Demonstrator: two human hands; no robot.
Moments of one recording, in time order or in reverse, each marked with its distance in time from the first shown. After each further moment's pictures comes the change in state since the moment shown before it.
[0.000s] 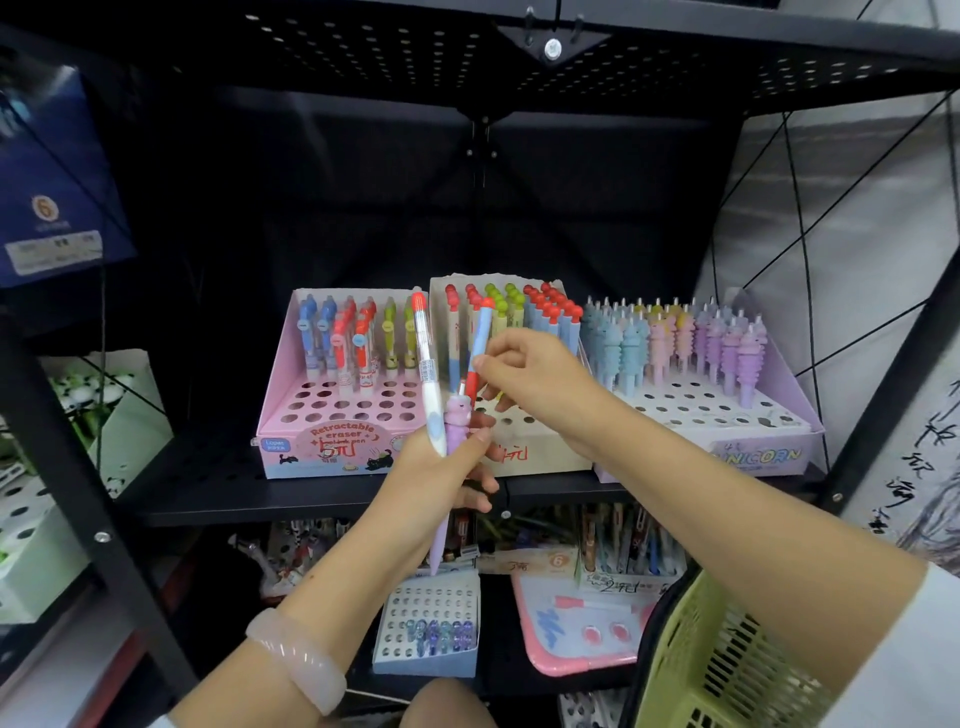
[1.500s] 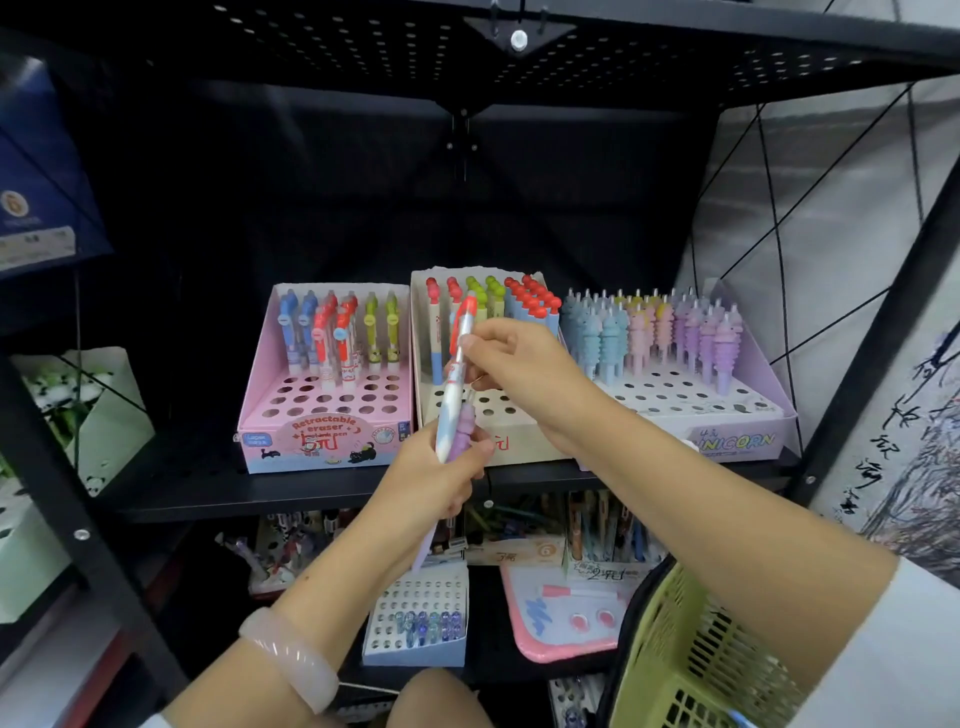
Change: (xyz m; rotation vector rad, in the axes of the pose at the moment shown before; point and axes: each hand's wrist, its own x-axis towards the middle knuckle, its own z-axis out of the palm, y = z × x) left_hand -0.003 -0.011 0.005 0.123 -0.072 -0.038; right_hand -0.008 0.001 0.000 0.194 0.004 -0.062
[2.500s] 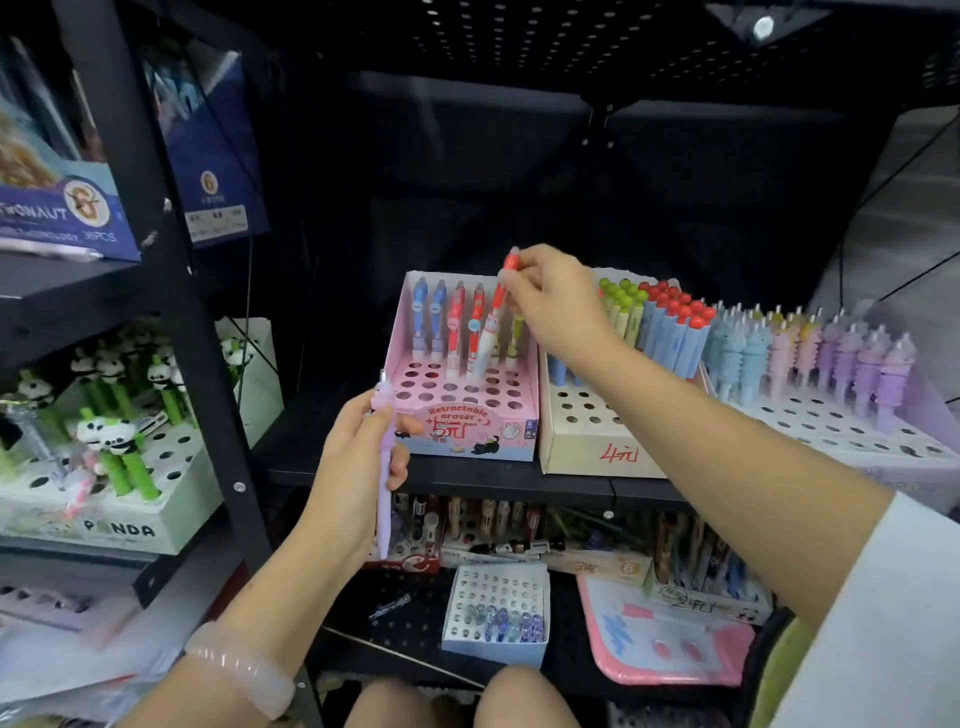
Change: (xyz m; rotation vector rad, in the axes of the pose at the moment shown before) left_hand -0.029 0.003 -0.130 -0.151 0.449 0.135; right_hand 0.082 -0.024 0.078 -0.403 0.191 -0.231
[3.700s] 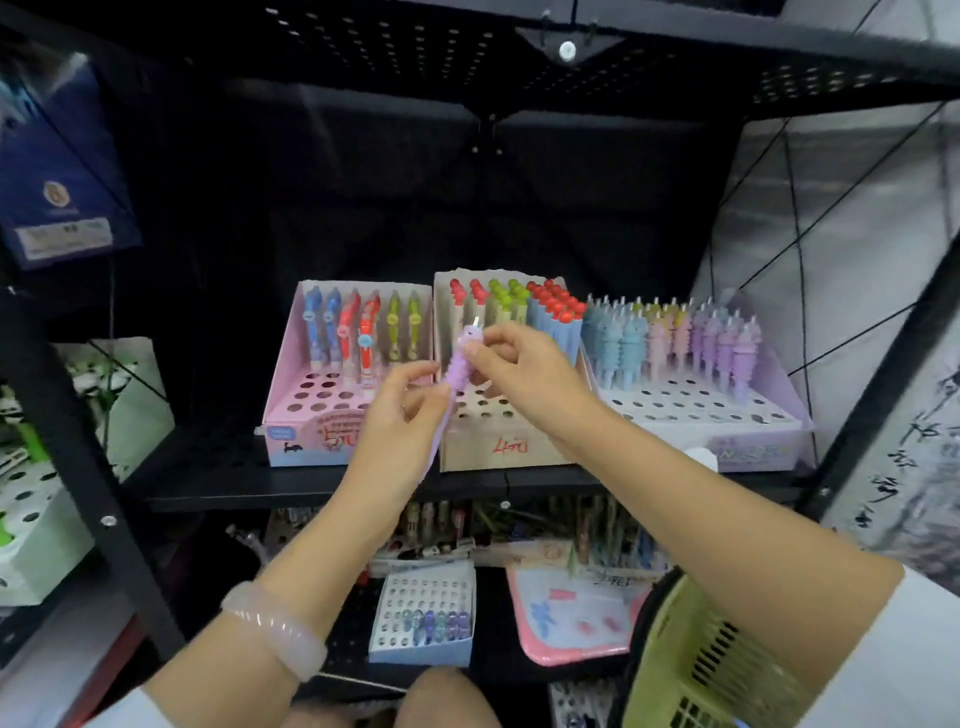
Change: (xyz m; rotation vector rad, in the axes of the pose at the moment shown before) left_hand -0.012 -0.003 0.107 0.235 -0.229 0.198; right_hand -0.072 0.034 -0.065 0.234 -0.161 0.188
